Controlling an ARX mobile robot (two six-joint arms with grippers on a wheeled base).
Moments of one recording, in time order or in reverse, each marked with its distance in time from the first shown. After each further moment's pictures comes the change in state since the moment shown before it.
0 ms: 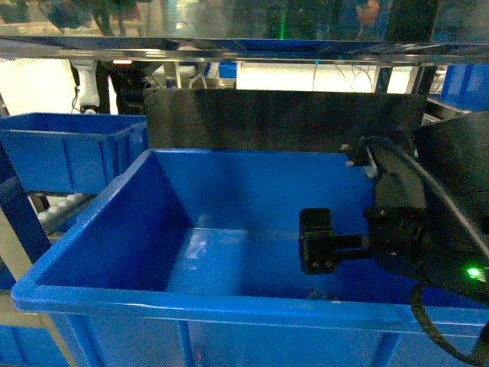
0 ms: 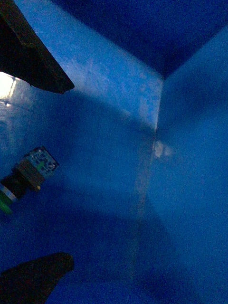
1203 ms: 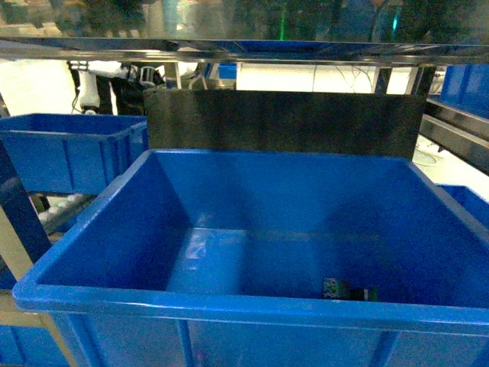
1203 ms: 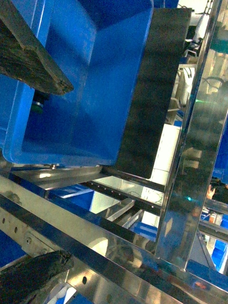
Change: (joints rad) left arm -0.019 -0.012 -0.008 -0.117 0.012 -0.027; right arm -0.107 -1.856 -0.705 -0.611 0.153 -0.358
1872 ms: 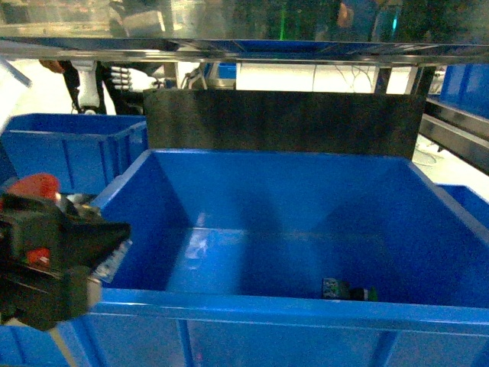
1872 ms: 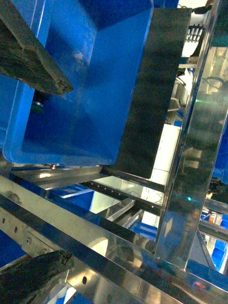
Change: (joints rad) left arm -0.230 0.294 -0.044 0.009 0.007 0.030; right arm 0.000 0.000 0.000 0.000 0.000 -0.002
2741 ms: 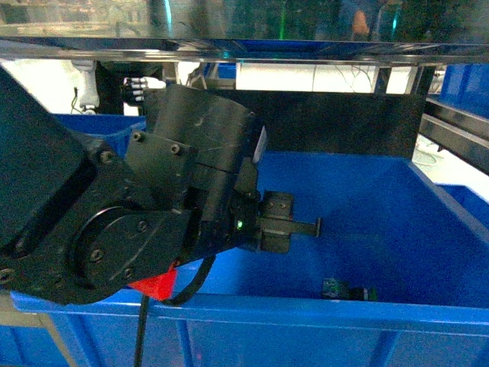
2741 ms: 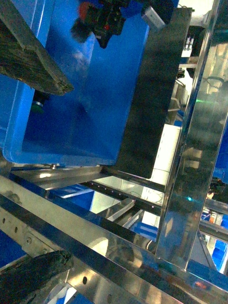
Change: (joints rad) left arm -0.175 0.878 0.647 0.133 -0.208 -0.078; right arm 0.000 0.000 0.000 0.000 0.000 0.000
